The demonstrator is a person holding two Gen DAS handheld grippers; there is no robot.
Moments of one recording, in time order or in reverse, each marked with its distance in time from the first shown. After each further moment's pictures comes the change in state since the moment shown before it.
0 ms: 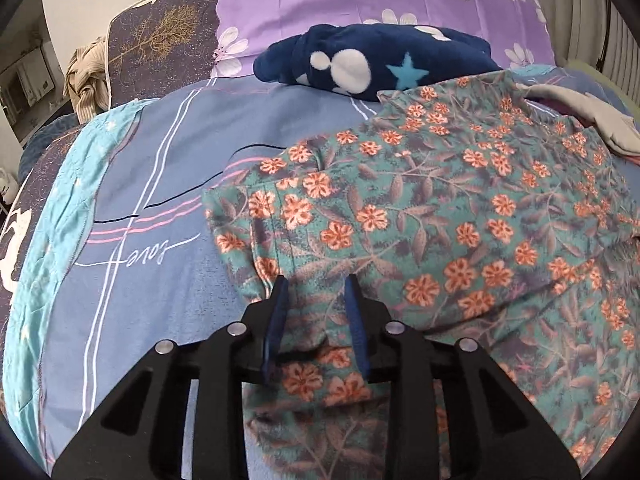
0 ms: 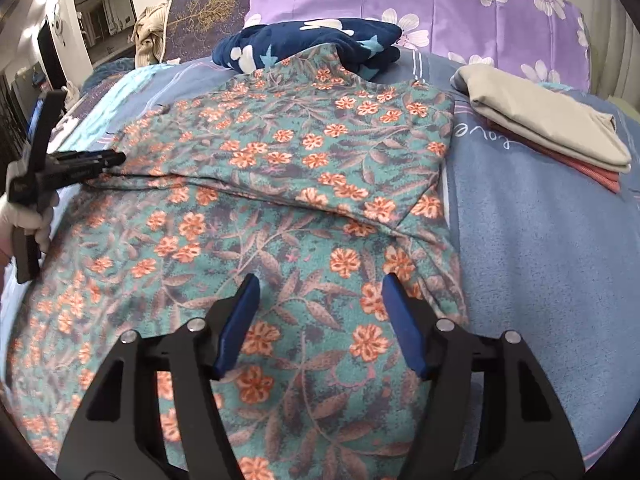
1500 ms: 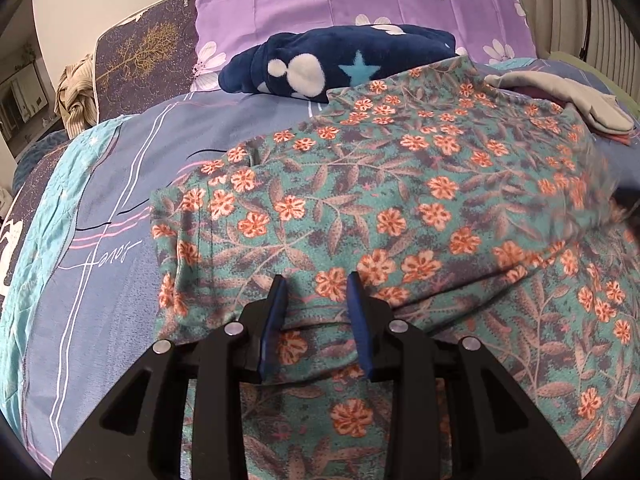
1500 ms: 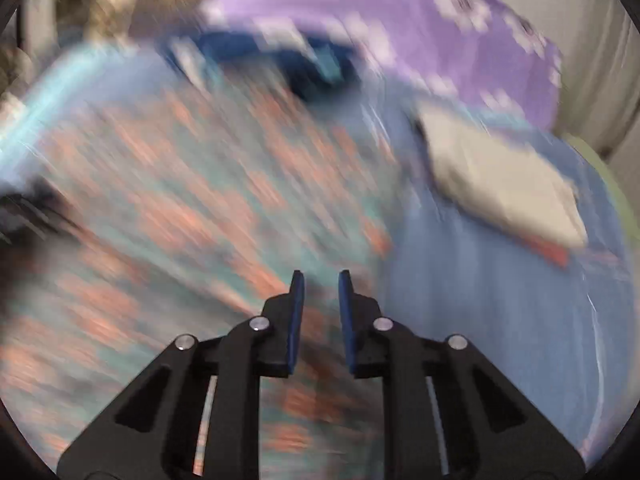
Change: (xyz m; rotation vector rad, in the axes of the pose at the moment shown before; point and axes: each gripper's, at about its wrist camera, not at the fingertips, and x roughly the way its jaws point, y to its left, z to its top) left arm 0.003 -0.046 -0.015 0.046 -0.049 -0.012; right arm 0.044 -0.025 0.049 -0.074 0.092 -0.368
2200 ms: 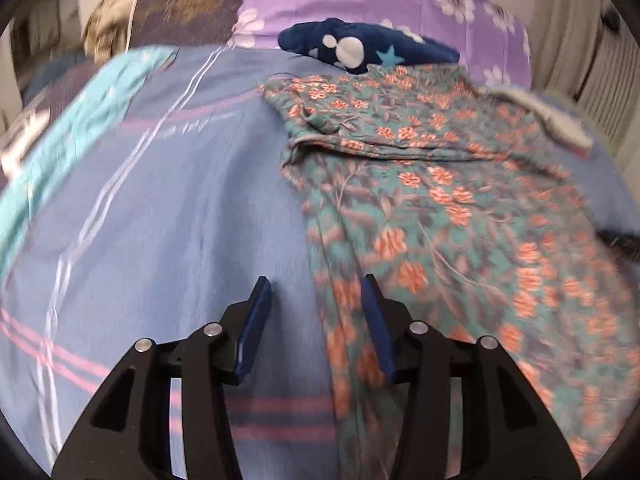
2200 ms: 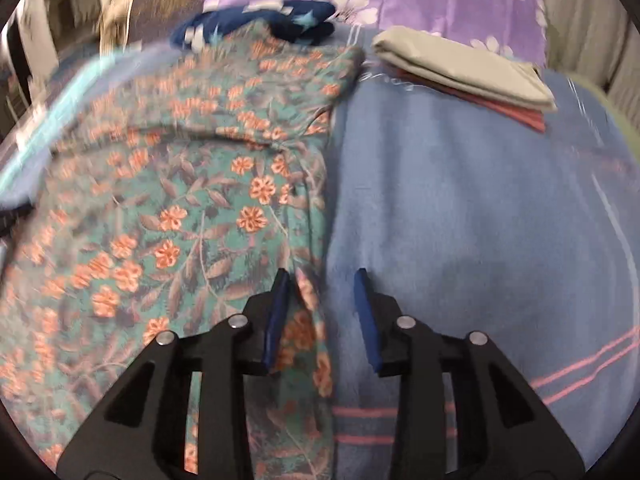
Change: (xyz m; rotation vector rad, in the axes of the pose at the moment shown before) left arm -0.096 0.067 -0.117 -0.206 0.042 -0.160; right arm -0.071 -0.041 -0.116 0.143 -0.021 0.243
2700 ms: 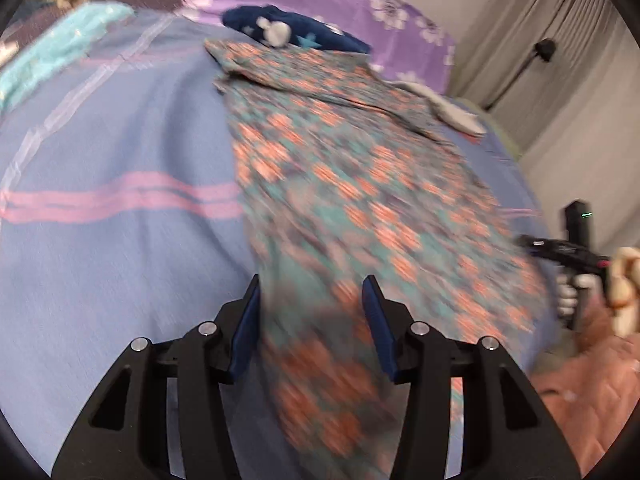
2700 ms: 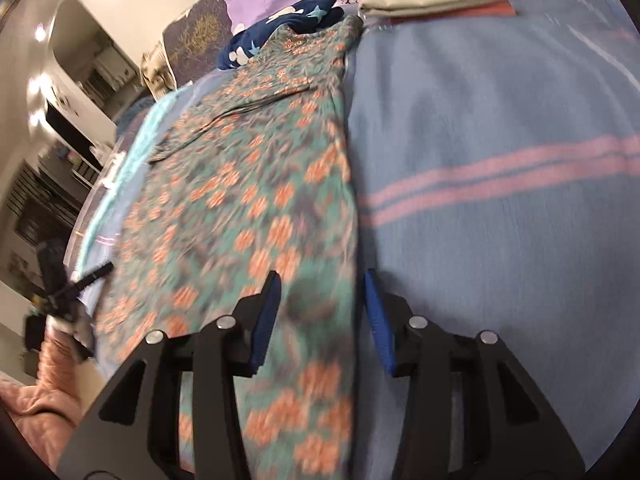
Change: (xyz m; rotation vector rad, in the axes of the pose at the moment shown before) left arm -0.067 -0.003 -0.103 -0.041 0.037 -0.402; right arm -0.072 -0.038 -0.098 0.221 0.040 0.377
